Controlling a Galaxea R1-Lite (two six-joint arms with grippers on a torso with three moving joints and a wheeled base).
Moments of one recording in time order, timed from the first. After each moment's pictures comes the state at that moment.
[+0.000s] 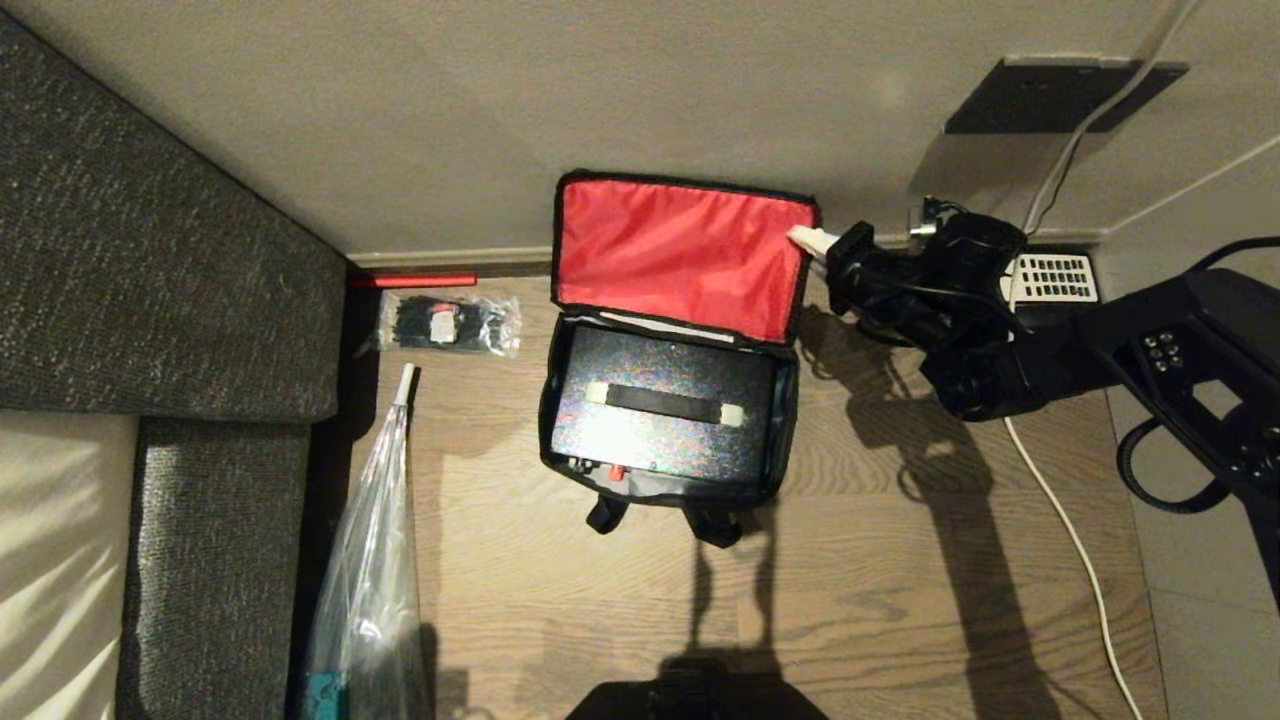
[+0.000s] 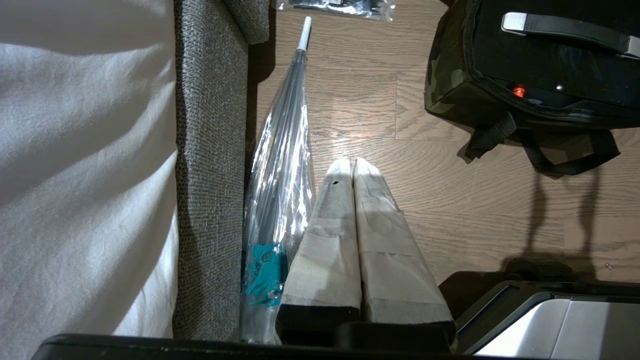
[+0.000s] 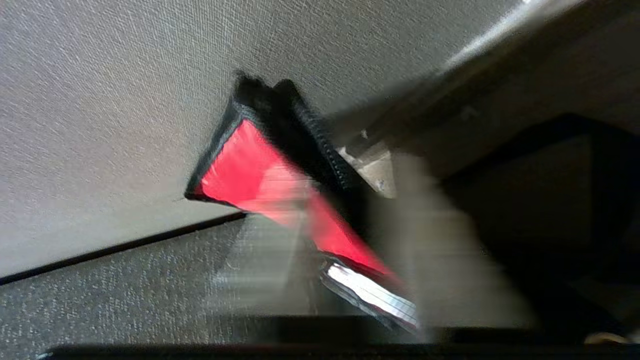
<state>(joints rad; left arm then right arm) 0.00 0.00 0.00 0.00 0.01 0.00 0.22 2.30 -1.55 -1.06 0.36 1.06</state>
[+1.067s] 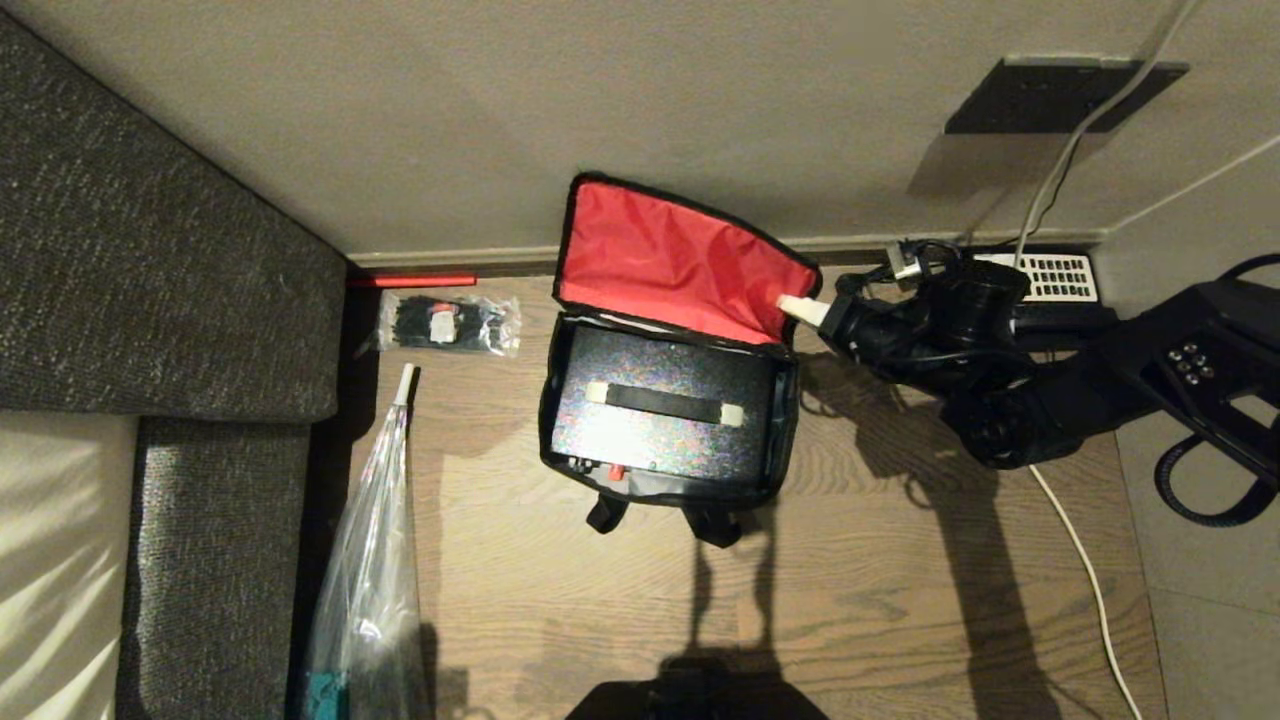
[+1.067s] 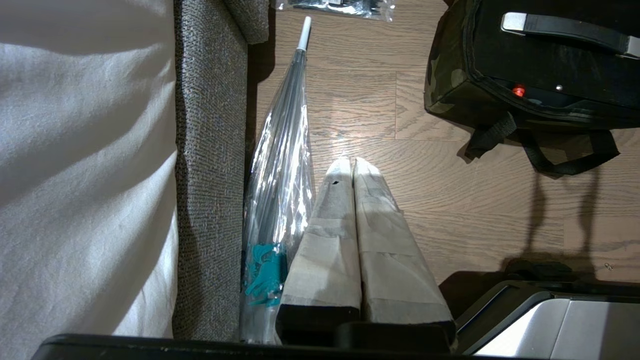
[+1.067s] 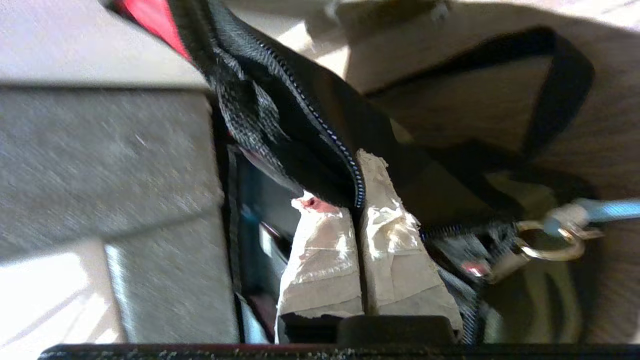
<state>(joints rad) 0.01 0.00 0.00 0.00 0.01 0.00 0.22 2.23 -1.28 -1.07 0.52 0.65</state>
